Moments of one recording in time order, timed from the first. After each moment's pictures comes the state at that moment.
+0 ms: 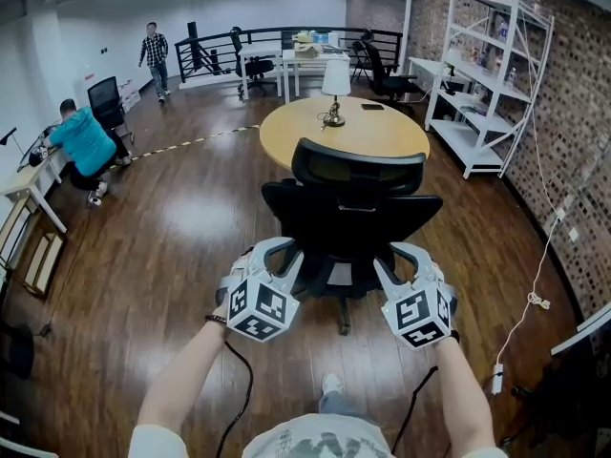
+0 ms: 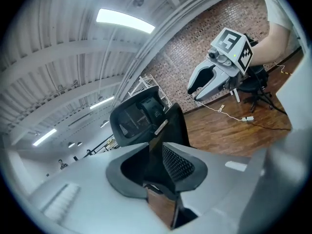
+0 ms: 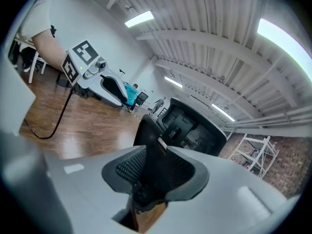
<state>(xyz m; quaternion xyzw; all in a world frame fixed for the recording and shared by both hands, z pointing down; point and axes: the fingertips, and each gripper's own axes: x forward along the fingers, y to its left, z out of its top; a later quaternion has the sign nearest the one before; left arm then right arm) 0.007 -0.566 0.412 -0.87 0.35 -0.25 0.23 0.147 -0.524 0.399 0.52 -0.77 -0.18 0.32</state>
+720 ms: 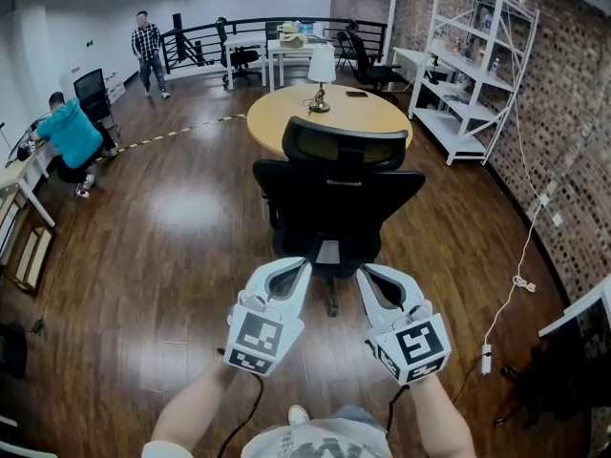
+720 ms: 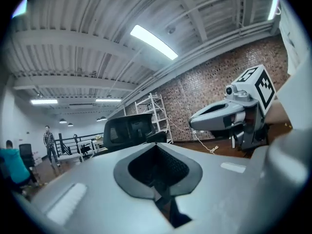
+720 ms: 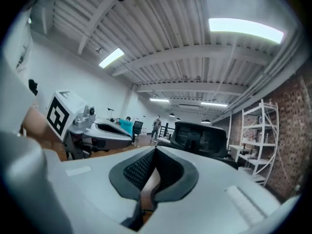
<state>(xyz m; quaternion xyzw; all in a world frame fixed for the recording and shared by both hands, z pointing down) 0.013 -0.437 0.372 -0.93 0.34 -0.07 0.09 0.085 -0.402 0.356 0.55 -0.83 -0.08 0.09</state>
